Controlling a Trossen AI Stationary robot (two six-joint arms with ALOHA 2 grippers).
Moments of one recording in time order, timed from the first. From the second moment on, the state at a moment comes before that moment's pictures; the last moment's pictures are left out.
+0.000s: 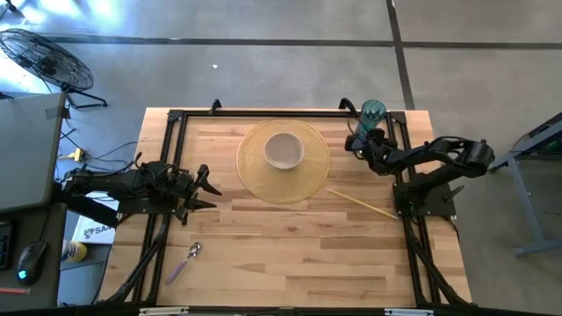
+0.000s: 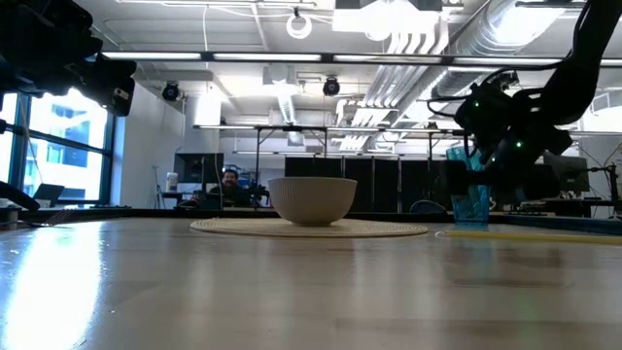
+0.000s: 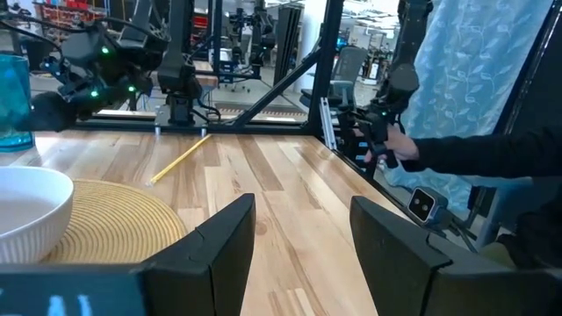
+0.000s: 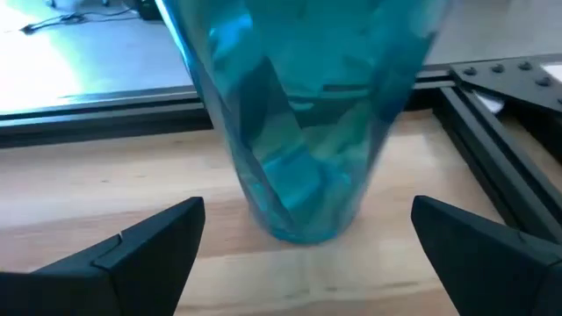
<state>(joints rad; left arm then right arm) -0.04 0.05 0.01 0.05 0.27 -0.12 -0.59 1.43 0.27 0.38 0.83 0.74</state>
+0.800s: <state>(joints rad) -0.04 0.05 0.01 0.05 0.27 -0.12 -0.64 1.65 0.28 0.62 0.92 0.73</state>
